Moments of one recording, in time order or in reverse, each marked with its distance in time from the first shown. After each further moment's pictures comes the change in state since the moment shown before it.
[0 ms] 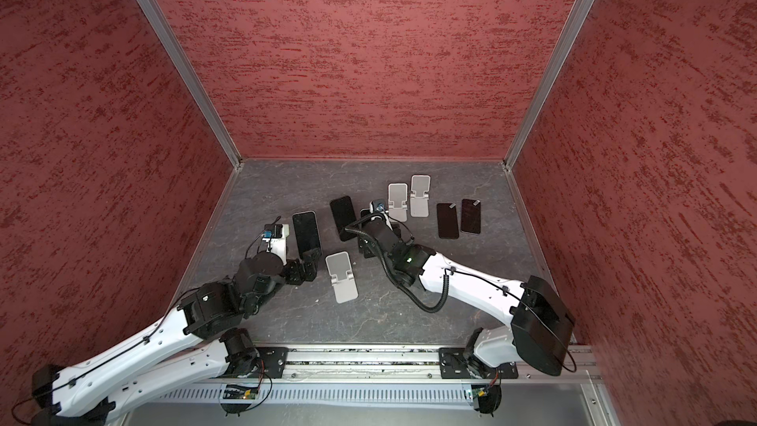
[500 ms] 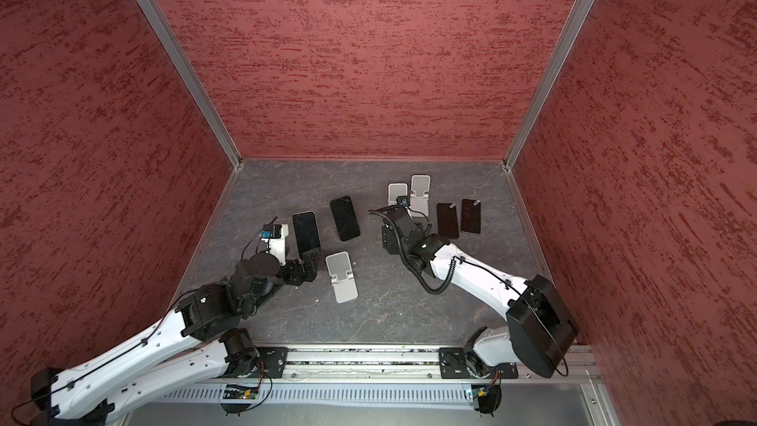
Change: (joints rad) left arm 0.001 -0.017 -0.011 0.022 0.019 0.001; right arm -0.201 0.000 -0.055 -0.098 -0.099 -0.026
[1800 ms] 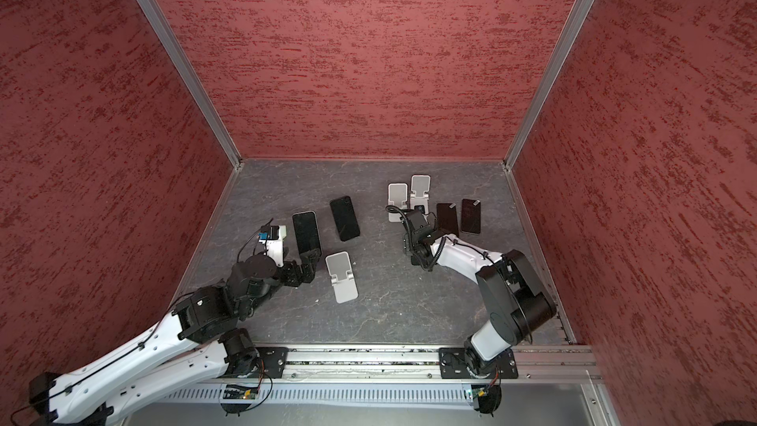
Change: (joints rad) left arm 0.009 -0.033 -0.016 0.000 0.015 0.003; right arm -0.198 0.190 -0.041 -0.022 -0.058 -0.082
